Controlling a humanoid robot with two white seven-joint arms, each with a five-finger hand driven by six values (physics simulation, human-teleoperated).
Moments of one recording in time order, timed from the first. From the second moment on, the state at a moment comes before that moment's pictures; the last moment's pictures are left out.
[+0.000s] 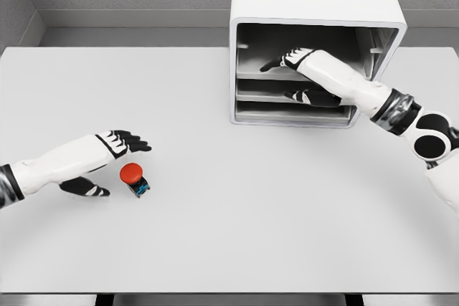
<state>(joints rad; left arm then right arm) -0.07 0.80 -0.23 -1.66 -0.34 -0.61 -0.42 -0.52 -0.56 0.49 -1.40 0.27 -0.58 0.23</state>
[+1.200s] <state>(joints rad) -0.06 0.77 -0.26 -1.67 -0.38 -0.61 -0.41 -0.45 -0.62 0.49 -1.51 0.30 -0.59 0.23</state>
